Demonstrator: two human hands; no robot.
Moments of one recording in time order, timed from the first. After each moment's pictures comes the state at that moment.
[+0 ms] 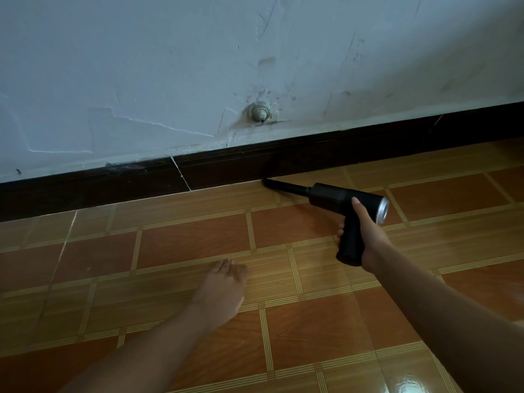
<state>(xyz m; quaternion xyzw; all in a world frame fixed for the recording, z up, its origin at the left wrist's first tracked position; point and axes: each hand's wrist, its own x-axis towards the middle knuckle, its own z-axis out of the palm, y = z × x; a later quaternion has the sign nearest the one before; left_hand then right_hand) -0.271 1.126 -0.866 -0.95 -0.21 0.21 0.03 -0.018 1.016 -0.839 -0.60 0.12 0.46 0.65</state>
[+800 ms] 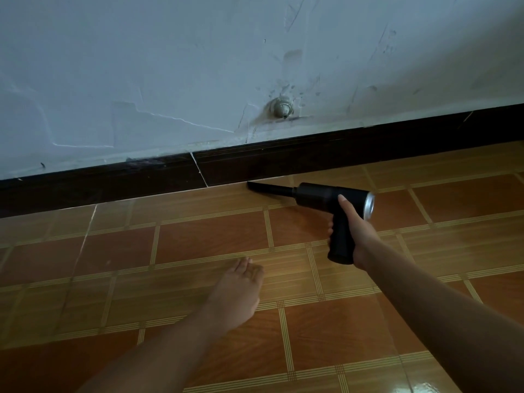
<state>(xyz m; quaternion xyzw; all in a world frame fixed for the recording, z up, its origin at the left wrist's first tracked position) -0.281 1.131 -0.868 -0.96 -0.20 0.20 -0.01 -0.052 1.053 -0.842 -0.60 0.09 0.50 0.61</state>
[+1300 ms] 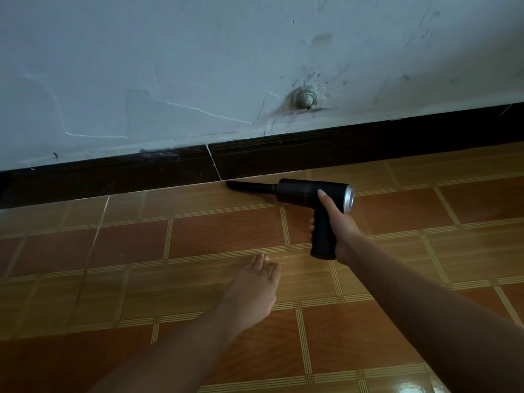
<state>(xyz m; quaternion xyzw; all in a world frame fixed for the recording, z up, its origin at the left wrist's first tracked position) -0.283 1.134 -0.869 -0.96 -0.20 0.19 -0.03 -0.093 1.100 -0.850 -0.60 0.05 0.53 0.59</state>
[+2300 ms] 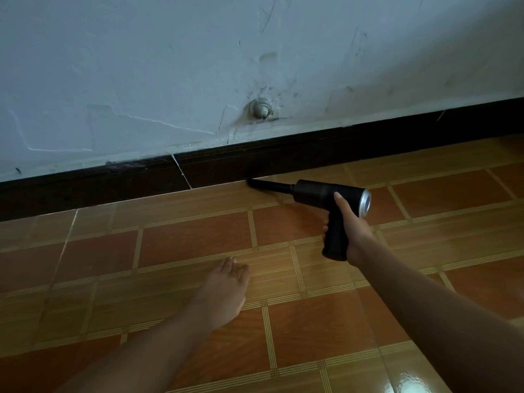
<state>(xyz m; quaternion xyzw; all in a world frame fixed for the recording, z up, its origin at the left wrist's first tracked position) -0.273 1.127 -0.870 -0.95 -0.20 0.23 0.04 -0.039 1.037 -0.836 -0.61 0.10 0.46 0.64</state>
